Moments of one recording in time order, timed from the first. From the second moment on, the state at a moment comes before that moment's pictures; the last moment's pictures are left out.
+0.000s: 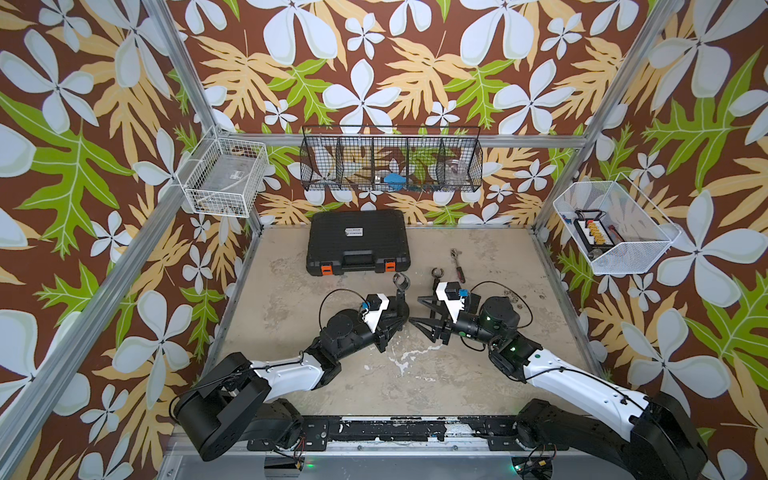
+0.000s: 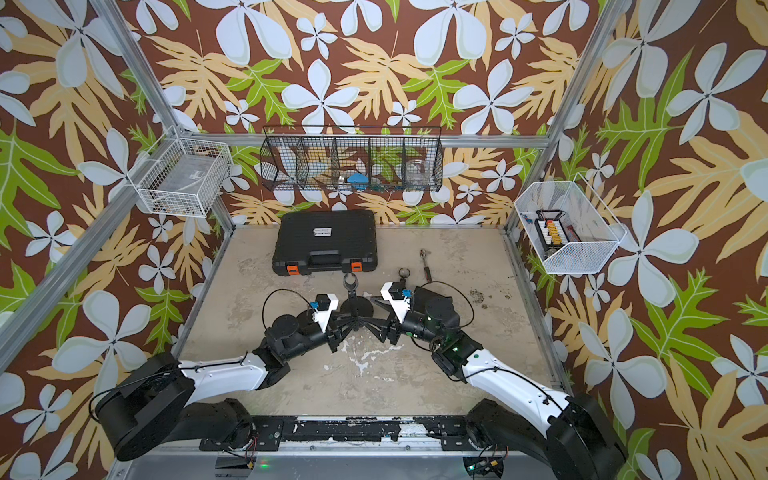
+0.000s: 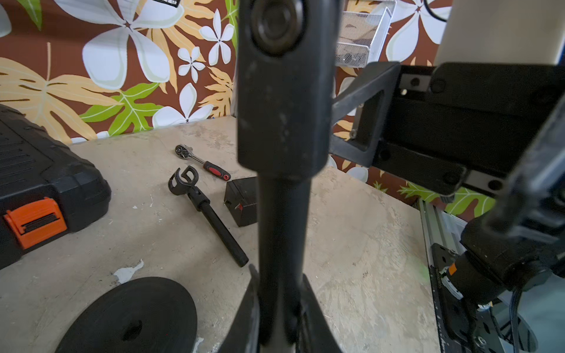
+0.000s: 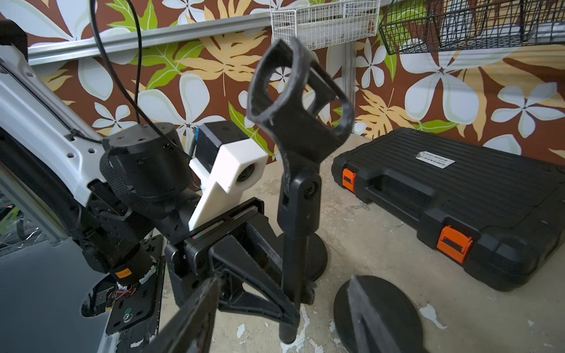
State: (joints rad) left arm -0.71 1.33 0.34 0.93 0.35 -0.22; right arm 0.63 1.08 0.53 0.46 -0.53 0.11
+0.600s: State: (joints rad) left arm -0.73 1.37 0.37 0.92 0.56 -0.17; right arm 0.63 1.04 0.50 0.47 -0.60 0.08
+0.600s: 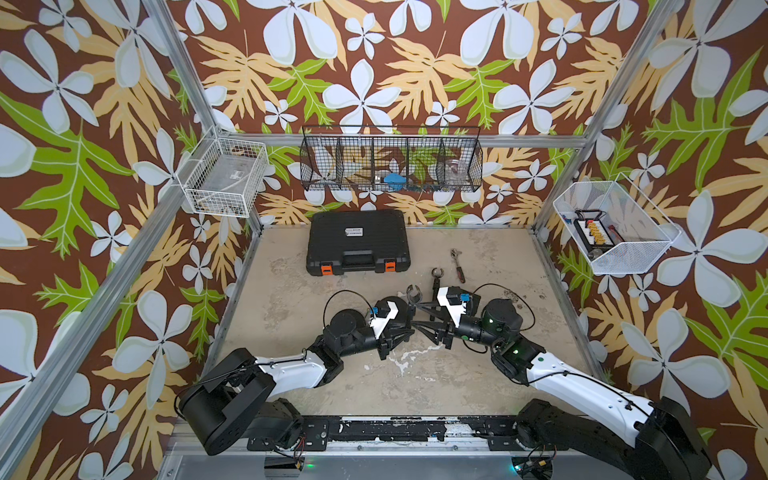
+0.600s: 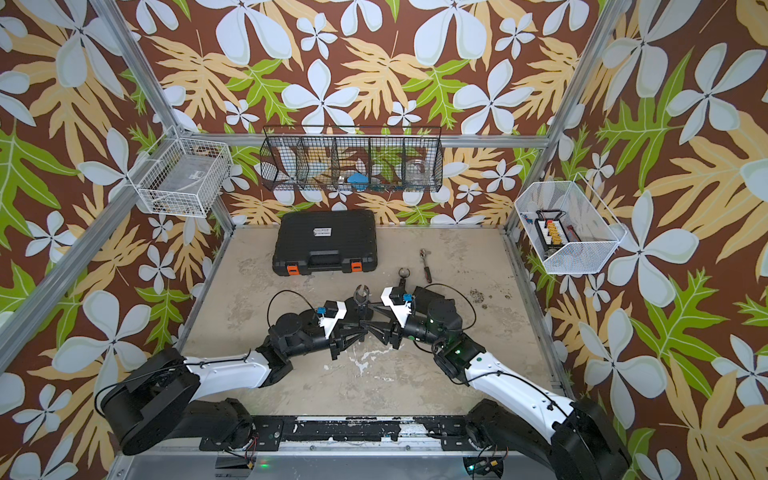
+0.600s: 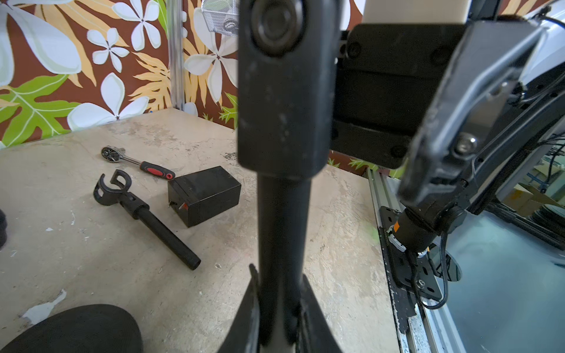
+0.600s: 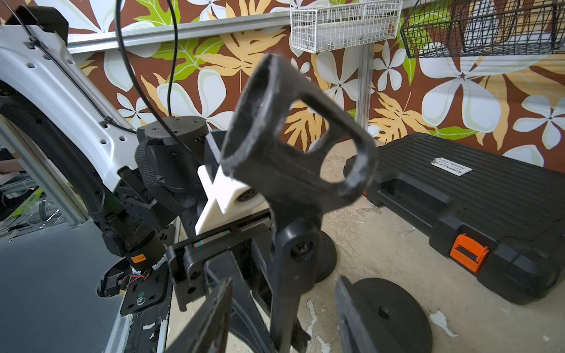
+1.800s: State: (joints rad) left arm -0.75 1.40 0.40 0.92 0.60 -0.15; right arm 0.63 1.01 0.37 0.71 -0.61 0.15
